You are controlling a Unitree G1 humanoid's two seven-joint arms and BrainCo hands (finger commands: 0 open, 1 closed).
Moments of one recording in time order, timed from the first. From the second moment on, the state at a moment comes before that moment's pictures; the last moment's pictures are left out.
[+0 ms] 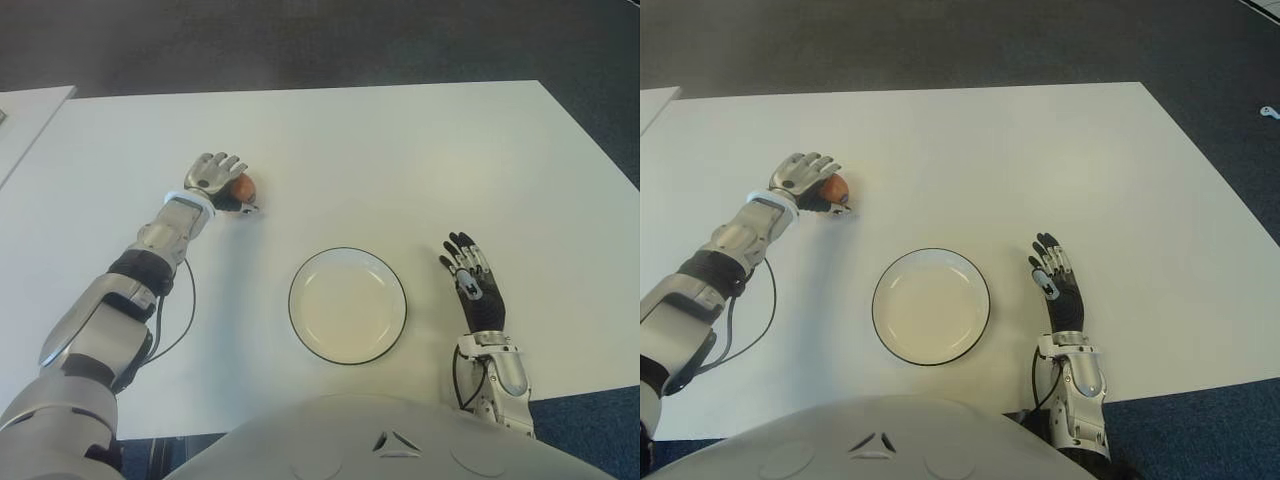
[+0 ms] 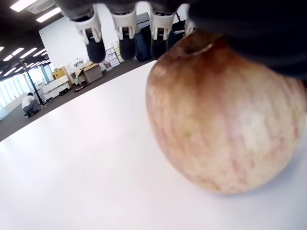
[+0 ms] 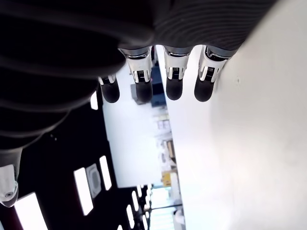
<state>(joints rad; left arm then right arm) -0.58 0.61 -0.57 0.82 1.07 -0.03 0.15 0.40 -0.06 -0.15 0.05 0.27 -0.33 0.27</state>
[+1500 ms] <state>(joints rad) -0.68 0.52 -0.59 1.10 0.87 -0.03 0.31 0.30 -0.09 -0.23 0.13 0.30 -0.35 0.30</state>
